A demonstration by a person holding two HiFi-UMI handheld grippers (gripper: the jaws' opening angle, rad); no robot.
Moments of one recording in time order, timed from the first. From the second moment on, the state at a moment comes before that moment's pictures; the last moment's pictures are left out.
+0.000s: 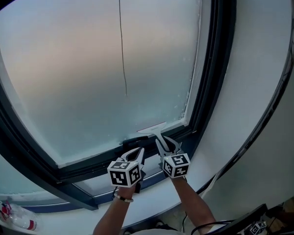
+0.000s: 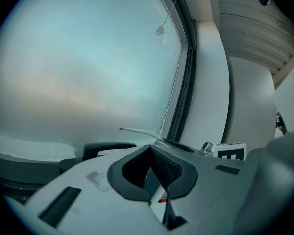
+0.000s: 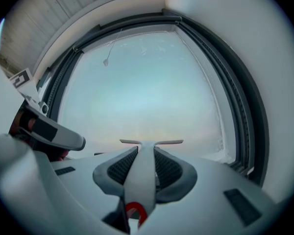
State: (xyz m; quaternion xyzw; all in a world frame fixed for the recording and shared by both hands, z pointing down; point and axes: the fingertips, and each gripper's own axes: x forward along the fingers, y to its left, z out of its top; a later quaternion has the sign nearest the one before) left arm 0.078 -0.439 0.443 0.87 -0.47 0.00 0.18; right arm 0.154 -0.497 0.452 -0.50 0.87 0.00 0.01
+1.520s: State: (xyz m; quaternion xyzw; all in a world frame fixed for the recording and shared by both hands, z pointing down) left arm 0.187 -0.528 0.074 0.89 -0.44 -0.08 -0.08; right arm 0.234 -0.553 -0.092 -0.44 0.83 0.23 0.24
